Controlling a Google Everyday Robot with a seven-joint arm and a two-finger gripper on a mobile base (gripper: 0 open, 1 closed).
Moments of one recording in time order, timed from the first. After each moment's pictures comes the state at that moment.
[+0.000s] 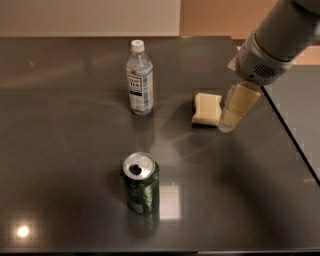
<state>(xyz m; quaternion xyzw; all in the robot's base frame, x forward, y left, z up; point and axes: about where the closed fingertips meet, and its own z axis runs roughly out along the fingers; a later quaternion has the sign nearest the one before) 0.524 -0.159 0.927 -0.60 0.78 0.02 0.19</state>
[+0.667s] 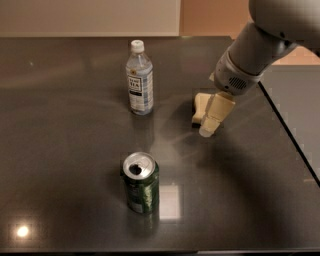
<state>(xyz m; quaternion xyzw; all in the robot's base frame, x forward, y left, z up) 0.549 -0.127 0.884 -0.60 0.78 0.05 0.19</state>
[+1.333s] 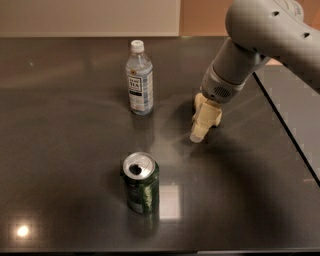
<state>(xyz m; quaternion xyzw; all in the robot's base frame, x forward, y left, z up) 0.565 -0.113 0.844 -0.60 0.78 0.06 0.16</state>
